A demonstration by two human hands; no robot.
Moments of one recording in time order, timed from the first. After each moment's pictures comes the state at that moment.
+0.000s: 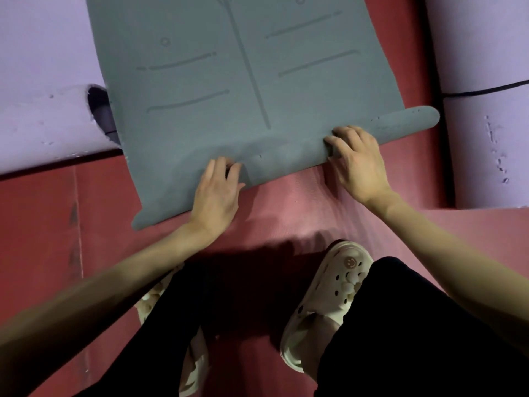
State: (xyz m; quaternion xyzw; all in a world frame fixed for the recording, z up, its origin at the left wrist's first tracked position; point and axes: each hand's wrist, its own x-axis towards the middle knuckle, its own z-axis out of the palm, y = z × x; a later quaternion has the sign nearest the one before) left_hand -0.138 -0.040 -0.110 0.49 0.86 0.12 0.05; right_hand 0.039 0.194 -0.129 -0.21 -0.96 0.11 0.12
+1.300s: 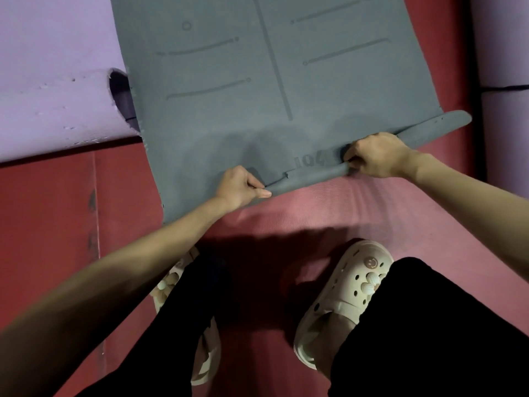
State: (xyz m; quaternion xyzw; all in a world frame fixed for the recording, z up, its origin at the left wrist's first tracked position) left_hand -0.158 -0.029 -0.130 0.27 0.85 0.19 0.40; right_hand 0.005 0.220 -0.118 -0.13 -0.96 0.07 -0.24
